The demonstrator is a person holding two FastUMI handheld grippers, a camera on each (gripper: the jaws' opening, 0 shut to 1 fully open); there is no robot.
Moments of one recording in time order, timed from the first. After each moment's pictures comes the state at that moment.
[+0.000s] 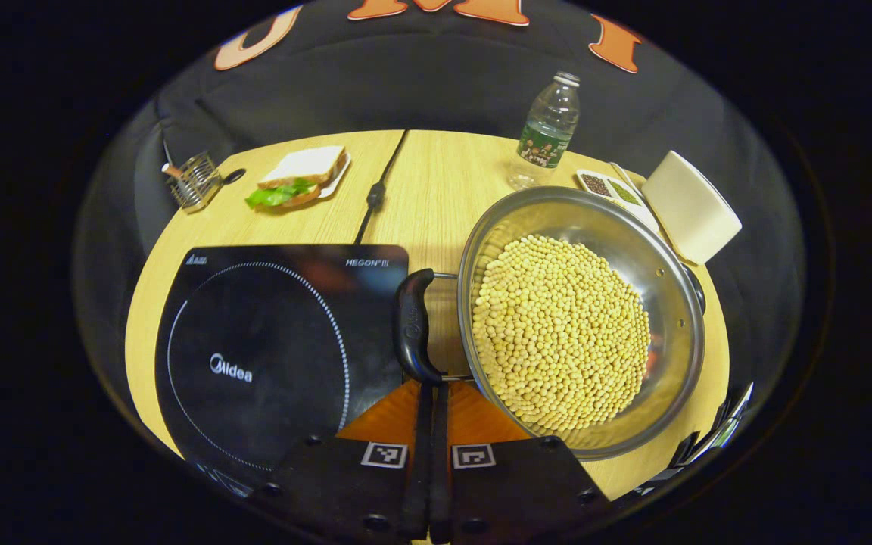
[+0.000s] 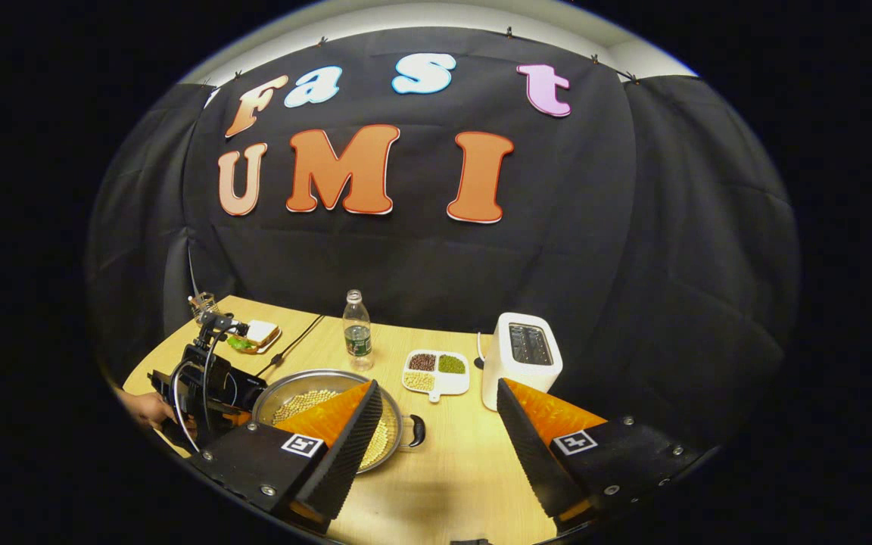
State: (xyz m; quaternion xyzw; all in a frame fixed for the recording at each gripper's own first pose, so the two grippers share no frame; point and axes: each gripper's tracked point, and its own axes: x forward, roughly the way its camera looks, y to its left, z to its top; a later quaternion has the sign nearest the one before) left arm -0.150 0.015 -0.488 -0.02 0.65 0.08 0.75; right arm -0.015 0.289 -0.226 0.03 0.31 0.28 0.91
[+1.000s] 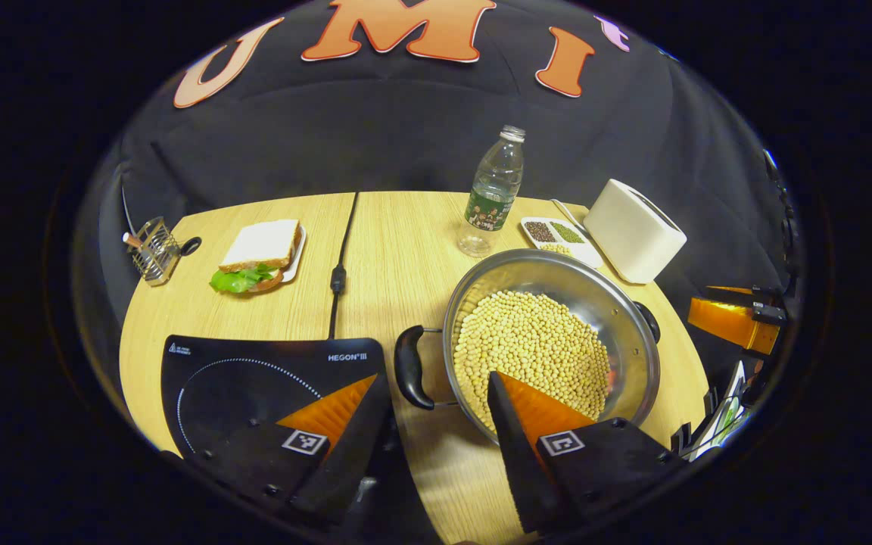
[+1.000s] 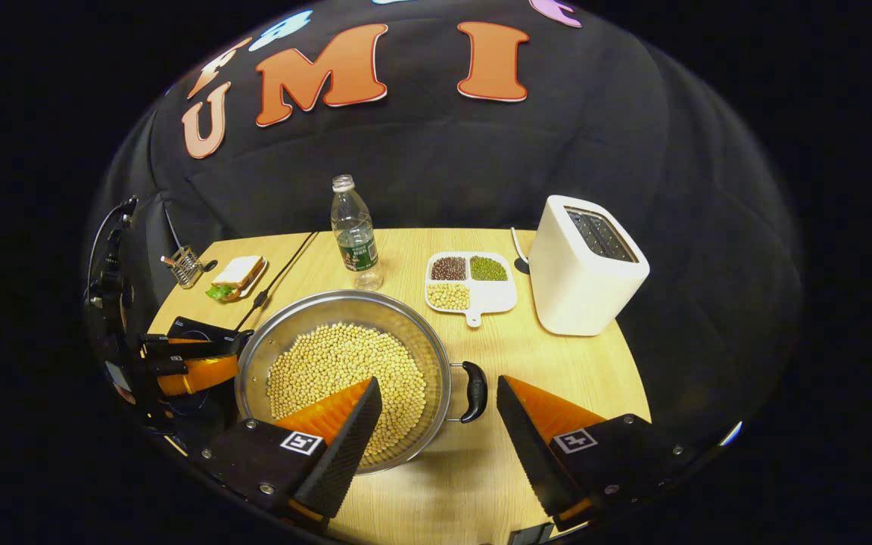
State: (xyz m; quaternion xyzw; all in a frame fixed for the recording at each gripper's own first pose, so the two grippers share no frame) left arm -0.088 0.010 -0.462 -0.03 0.59 -0.01 0.81; right arm -0.037 0.367 -0.366 0.02 0.49 0.28 0.83
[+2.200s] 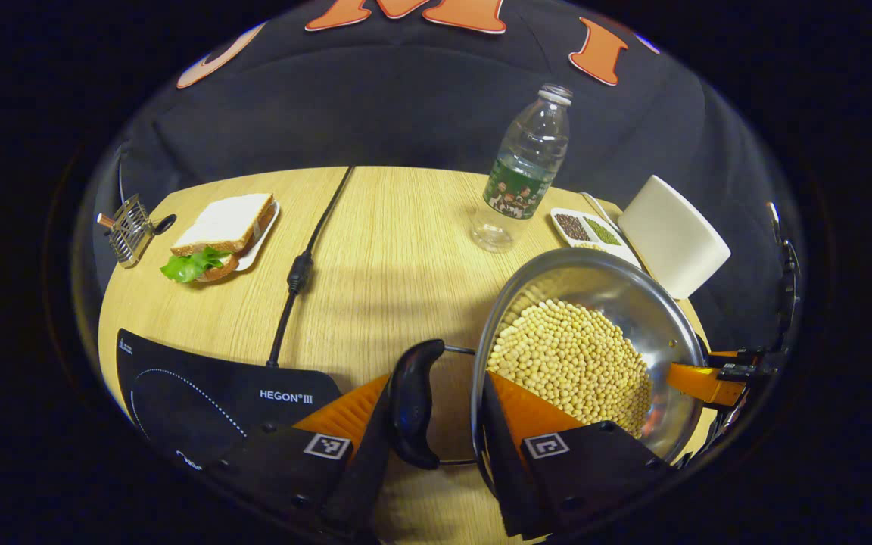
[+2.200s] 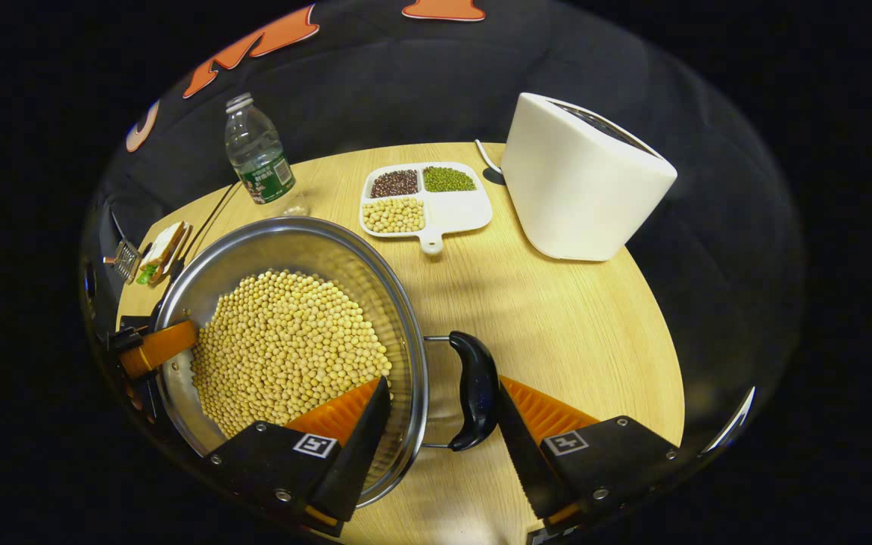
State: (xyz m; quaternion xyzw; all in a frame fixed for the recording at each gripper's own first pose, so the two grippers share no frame) left arm -0.064 0.009 -0.546 -0.06 0.60 0.02 0.80; right arm -0.056 0.381 -0.488 0.00 0.60 0.20 0.77
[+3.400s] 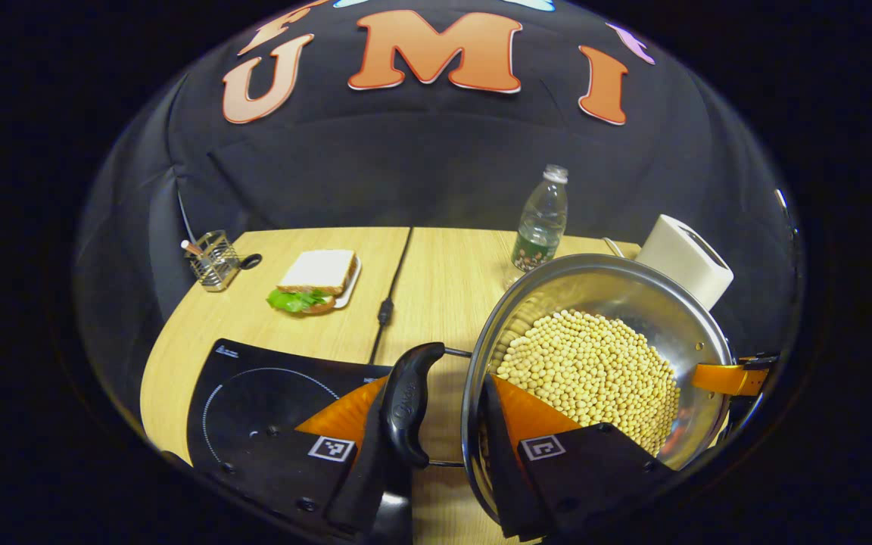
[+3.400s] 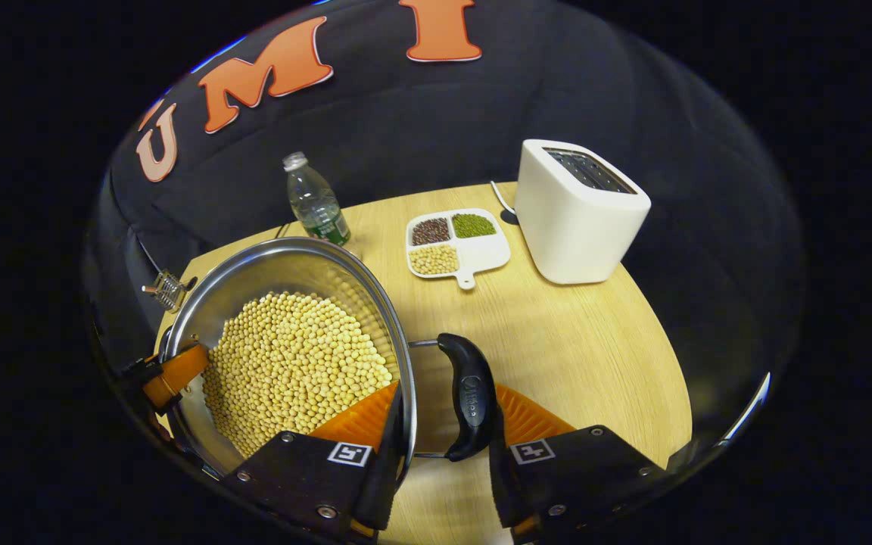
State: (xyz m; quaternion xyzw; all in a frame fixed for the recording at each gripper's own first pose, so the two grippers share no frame) left arm -0.068 0.047 -0.420 0.00 0.51 0.12 0.85; right arm -0.040 0.385 -0.500 0.06 0.55 0.24 0.80
